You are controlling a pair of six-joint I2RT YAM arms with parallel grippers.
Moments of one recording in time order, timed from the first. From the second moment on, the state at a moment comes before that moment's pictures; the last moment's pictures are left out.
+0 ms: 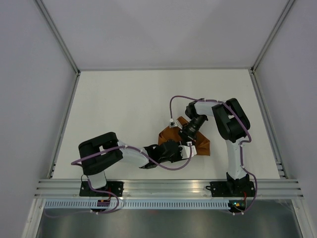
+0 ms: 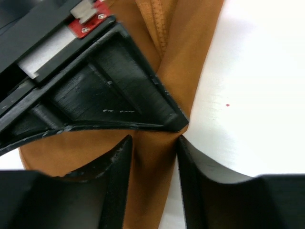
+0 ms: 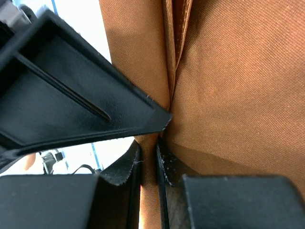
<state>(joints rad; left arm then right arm) -1.19 1.76 0.69 0.53 -0.12 0.35 0.43 2.16 1.31 -1.19 -0.84 -0.90</state>
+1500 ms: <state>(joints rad) -0.94 1.92 0.95 0.28 0.59 0.22 0.13 1.88 1.35 -0.95 -0.81 -0.81</state>
